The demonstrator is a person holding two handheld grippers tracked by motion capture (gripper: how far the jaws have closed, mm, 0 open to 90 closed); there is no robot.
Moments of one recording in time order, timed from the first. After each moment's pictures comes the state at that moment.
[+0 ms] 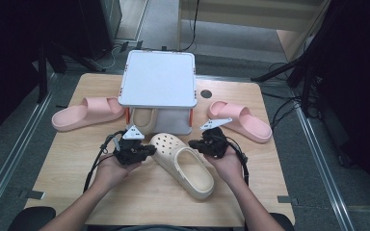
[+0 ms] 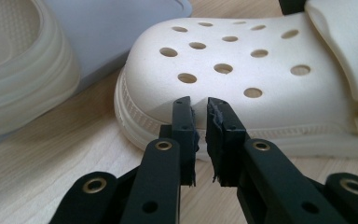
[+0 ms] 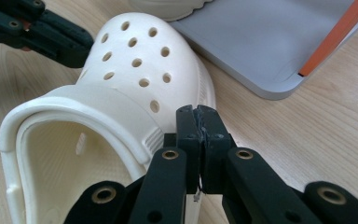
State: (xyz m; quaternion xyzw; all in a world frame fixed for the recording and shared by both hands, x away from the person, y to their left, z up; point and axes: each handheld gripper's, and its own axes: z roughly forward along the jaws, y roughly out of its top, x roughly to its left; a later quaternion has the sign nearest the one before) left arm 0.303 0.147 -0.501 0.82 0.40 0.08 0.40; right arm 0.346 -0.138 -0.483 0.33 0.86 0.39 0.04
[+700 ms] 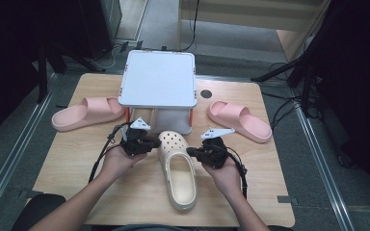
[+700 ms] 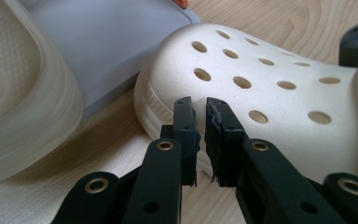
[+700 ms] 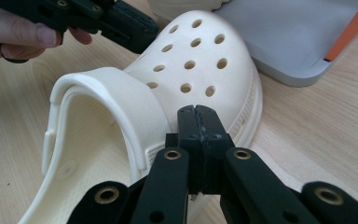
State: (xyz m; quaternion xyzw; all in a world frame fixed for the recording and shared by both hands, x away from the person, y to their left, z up) left arm 0.333 0.136 -0.498 0.83 0.40 0.07 0.39; right arm 0.314 -0.136 -0.483 0.36 0.84 0.41 0.03
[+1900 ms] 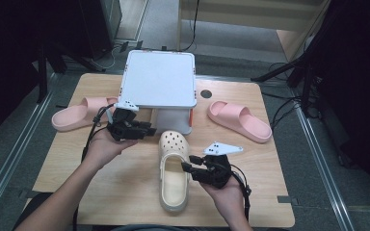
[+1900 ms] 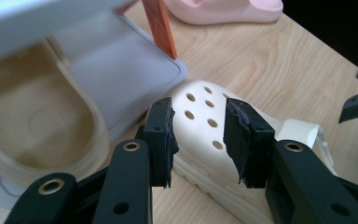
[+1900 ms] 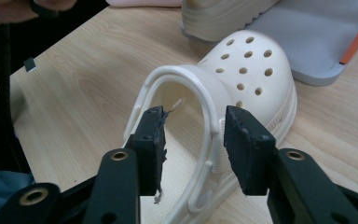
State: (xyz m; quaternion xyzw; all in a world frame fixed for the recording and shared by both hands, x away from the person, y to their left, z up) left arm 0.341 0.165 -0.426 0.82 0.39 0.05 0.42; right arm 0.252 -0.135 -0.458 0.37 0.81 0.45 0.05
